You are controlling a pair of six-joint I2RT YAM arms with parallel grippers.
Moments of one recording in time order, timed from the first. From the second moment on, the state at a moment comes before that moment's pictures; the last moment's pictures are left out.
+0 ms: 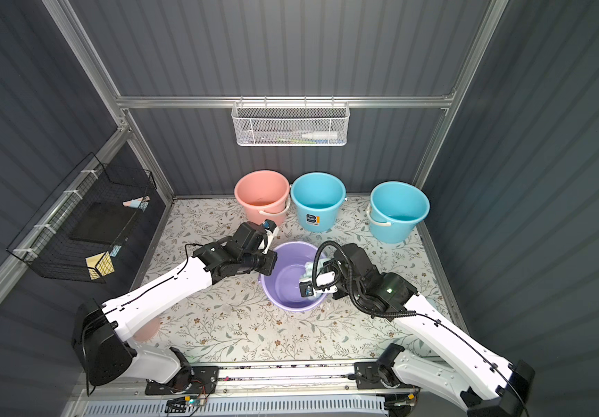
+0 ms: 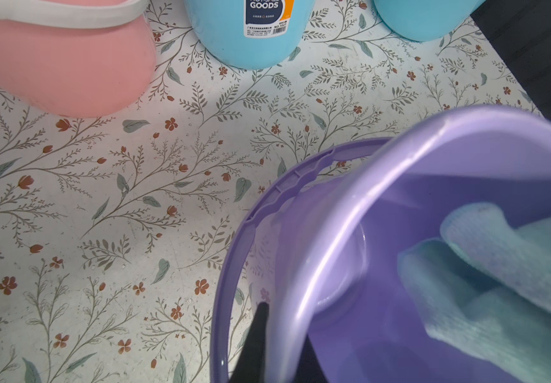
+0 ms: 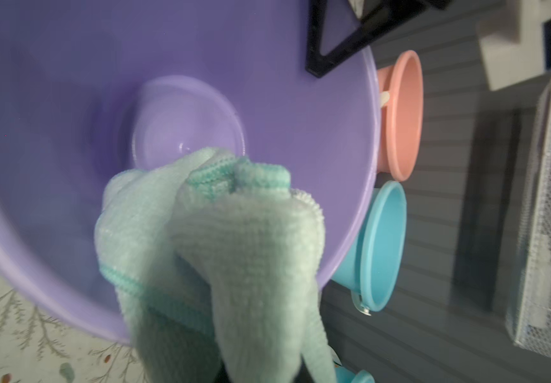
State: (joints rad) left arm -0.75 1.45 1.24 -0.64 -0.04 -0.29; right arm 0.78 0.95 0.96 -0.75 0.03 -1.23
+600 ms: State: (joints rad) left arm -0.75 1.45 1.24 -0.64 -0.03 -0.29; right arm 0.79 1.09 0.97 -0.72 -0.47 -1.03
